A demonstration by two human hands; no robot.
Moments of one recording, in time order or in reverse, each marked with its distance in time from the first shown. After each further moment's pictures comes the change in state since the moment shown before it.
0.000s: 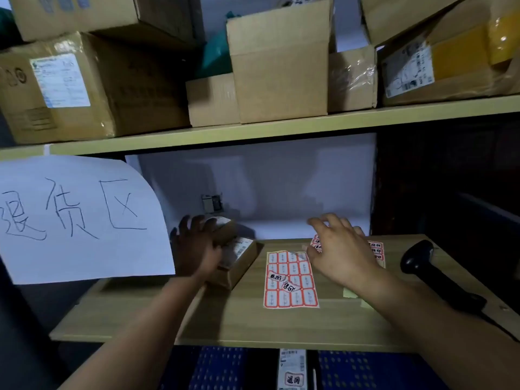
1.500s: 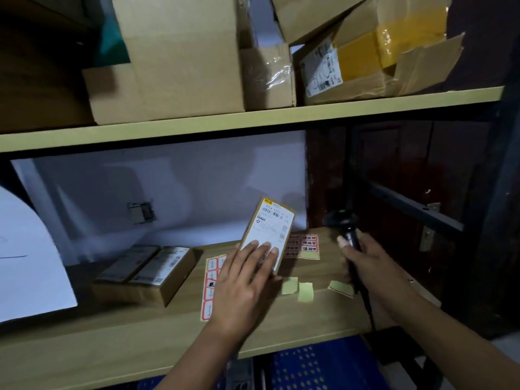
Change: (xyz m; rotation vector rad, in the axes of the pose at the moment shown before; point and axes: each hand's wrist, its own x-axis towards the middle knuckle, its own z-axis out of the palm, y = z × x) left_hand -0.077 0.179 0.071 -0.289 0.570 0.673; right_hand -0.083 0.116 -0.028 0.987 0.158 0.612
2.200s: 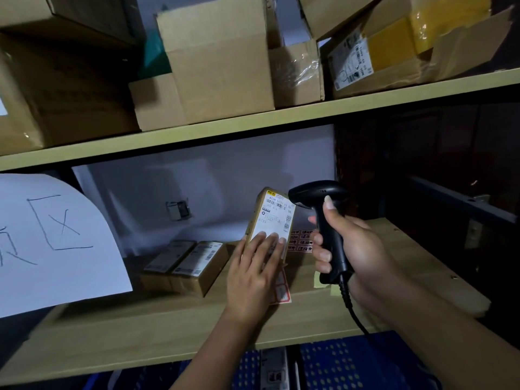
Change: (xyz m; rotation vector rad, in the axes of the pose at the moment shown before) left_hand -0.010 -0.038 -0.016 0.196 0.014 0.043; right_hand -0.055 -0.091 0.067 0.751 -0.325 0.079
